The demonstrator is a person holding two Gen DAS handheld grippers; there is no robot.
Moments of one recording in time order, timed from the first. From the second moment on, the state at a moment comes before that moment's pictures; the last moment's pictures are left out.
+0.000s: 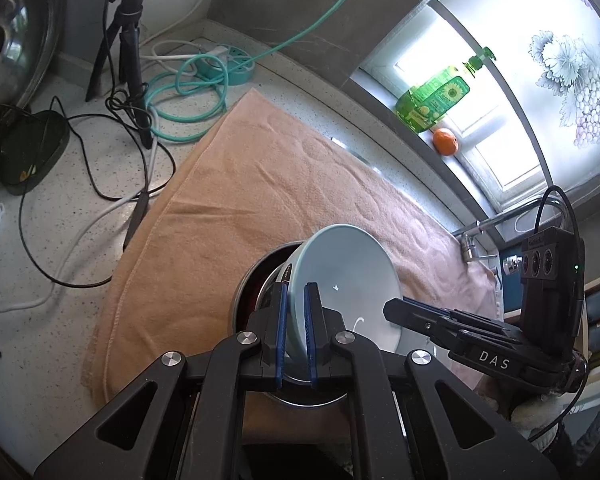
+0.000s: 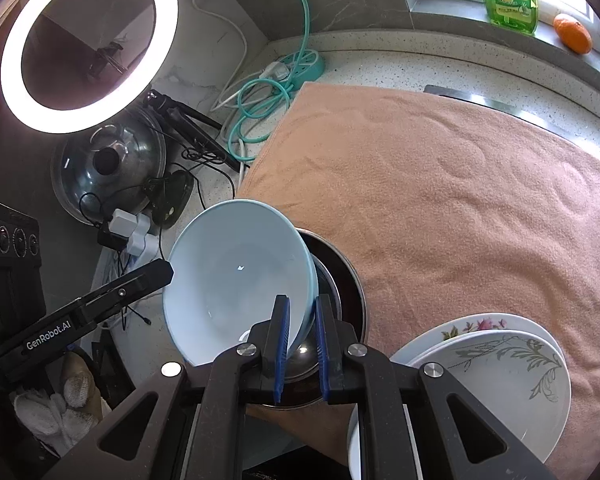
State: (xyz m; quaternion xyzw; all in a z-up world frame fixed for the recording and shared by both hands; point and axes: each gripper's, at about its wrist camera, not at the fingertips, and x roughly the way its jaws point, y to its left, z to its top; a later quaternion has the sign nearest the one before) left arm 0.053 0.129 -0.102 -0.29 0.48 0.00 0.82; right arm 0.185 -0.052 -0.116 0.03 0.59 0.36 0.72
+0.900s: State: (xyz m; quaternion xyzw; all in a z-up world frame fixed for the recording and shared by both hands) left arm 0.043 0.129 -0.133 -0.31 0.51 -0.01 0.80; right arm 0.176 -0.045 -0.137 0.01 0.60 0.34 0.72
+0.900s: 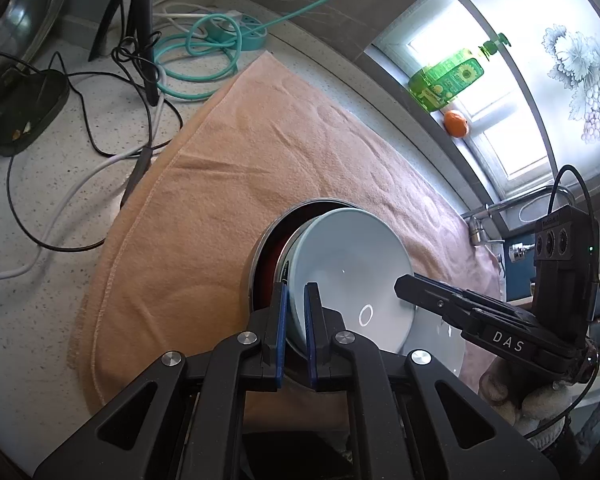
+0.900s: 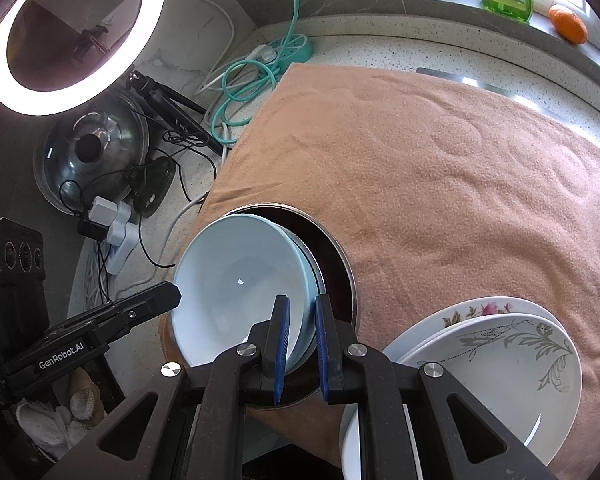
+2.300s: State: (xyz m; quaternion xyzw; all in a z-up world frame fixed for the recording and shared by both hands) left arm 0.001 0.128 -0.113 -0.34 0.47 0.08 0.81; right arm 0.168 -0.115 -0.122 0.08 0.58 0.35 0.73
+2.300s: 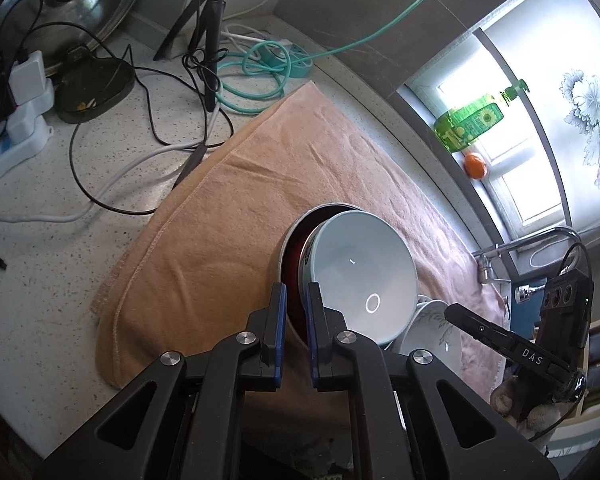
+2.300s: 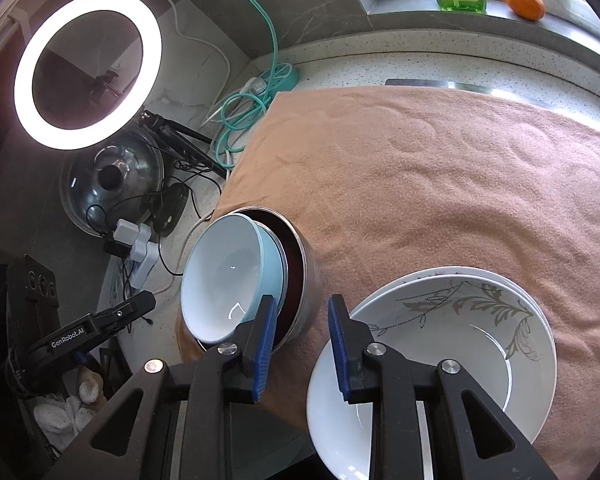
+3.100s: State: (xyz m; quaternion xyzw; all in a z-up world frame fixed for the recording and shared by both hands) left arm 0.030 0.148 -0.134 -0.33 0.50 0.02 0.80; right arm 0.180 -0.095 -0.147 0.11 0.60 0.32 0.72
